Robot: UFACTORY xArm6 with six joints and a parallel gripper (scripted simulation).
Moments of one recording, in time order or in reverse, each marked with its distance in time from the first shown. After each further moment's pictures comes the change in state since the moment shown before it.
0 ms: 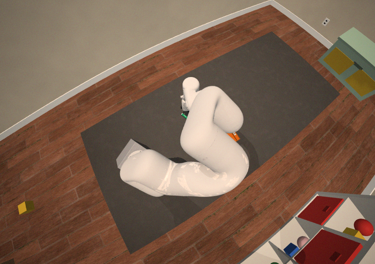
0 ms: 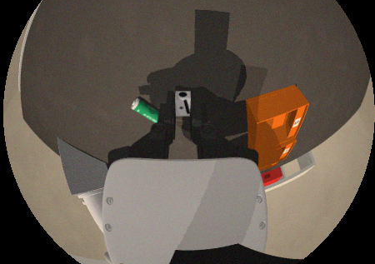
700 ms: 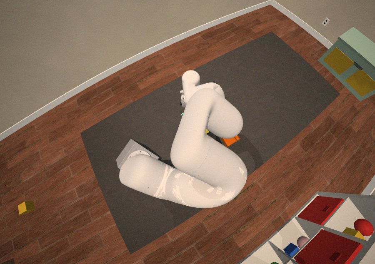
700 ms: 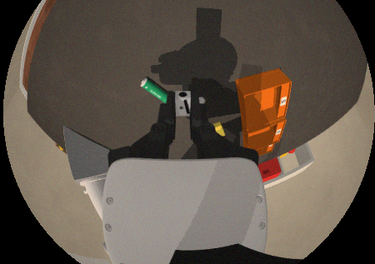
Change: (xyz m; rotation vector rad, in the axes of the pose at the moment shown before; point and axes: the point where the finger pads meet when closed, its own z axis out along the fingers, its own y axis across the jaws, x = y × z) arm 0.000 0.000 -0.047 0.000 0.000 0.000
